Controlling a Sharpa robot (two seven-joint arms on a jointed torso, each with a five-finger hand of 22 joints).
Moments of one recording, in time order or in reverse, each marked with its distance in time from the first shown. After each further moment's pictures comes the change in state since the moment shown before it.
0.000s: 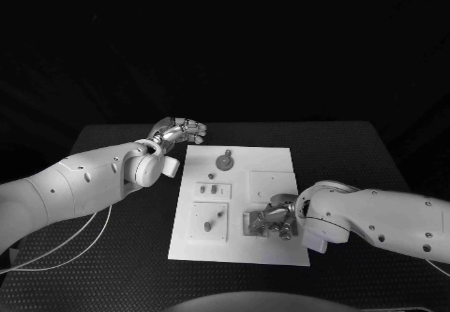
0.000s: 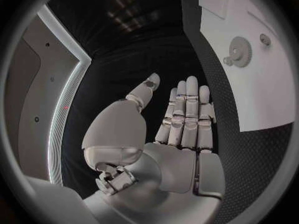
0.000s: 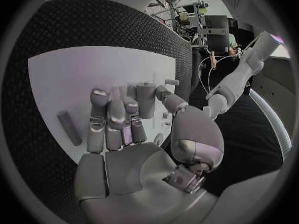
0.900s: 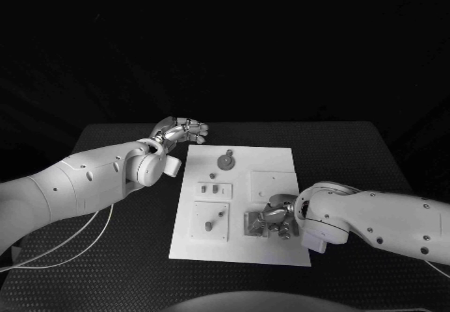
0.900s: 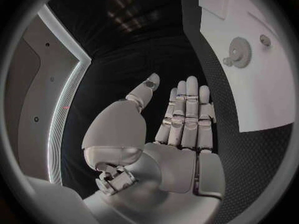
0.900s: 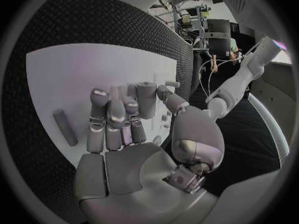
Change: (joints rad) left arm 0.000 -0.001 0.000 0.001 0.000 0.002 -0.004; left_hand -0.004 0.004 0.000 0.000 0.000 0.000 0.000 0.000 -0.001 -0.004 0.004 0.000 -0.001 0.000 0.000 -0.003 0.004 0.000 0.000 0.000 0.000 0.002; right arm -0.006 0.017 0.000 -0.013 -0.042 0.008 0.013; right_hand -0.021 -0.021 -0.004 -0.015 0.000 -0.003 0.003 -0.003 0.001 -0.004 0.004 -0.004 0.002 -0.009 0.000 -0.012 -0.011 0.002 -0.013 0.001 0.000 0.000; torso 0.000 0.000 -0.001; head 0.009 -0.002
